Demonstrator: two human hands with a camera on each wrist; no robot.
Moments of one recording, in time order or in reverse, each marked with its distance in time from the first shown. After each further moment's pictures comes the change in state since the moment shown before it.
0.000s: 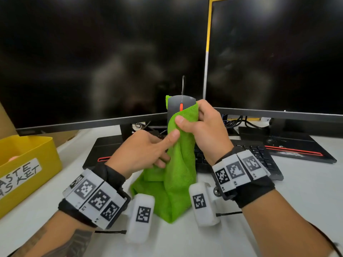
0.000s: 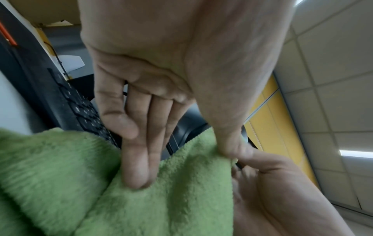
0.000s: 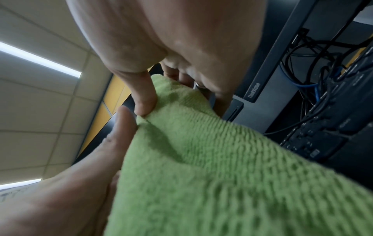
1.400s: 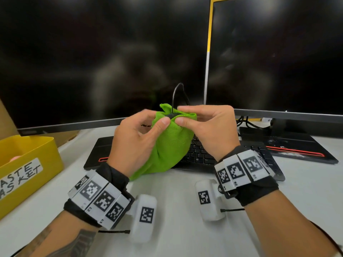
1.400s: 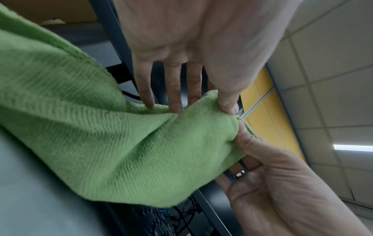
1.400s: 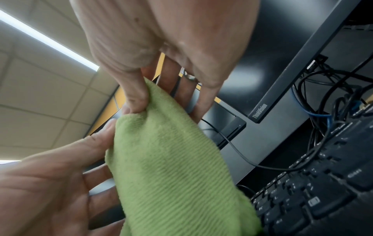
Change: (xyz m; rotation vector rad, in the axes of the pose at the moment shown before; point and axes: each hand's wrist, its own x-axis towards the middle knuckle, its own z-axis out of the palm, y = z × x) left_hand 0.004 -0.011 -0.004 -0.220 0.389 0.506; right_hand 0.000 -0.002 -0.010 -0.039 -0.009 -0.261
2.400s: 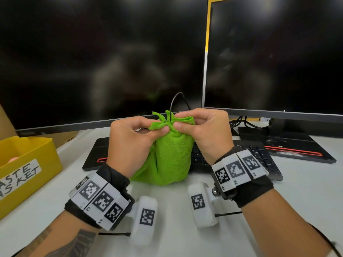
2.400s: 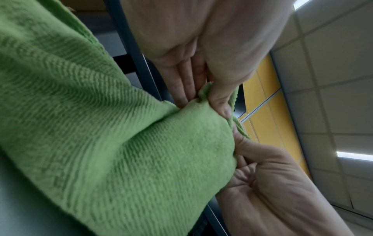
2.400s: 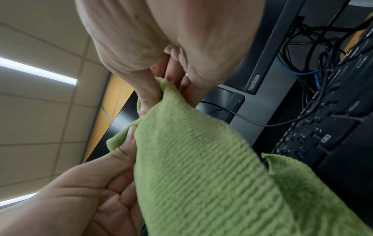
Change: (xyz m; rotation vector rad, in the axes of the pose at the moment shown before) left_hand -0.001 -0.004 0.008 -0.266 0.123 -0.118; right_hand -0.005 -0.002 0.010 0.146 0.010 0.152
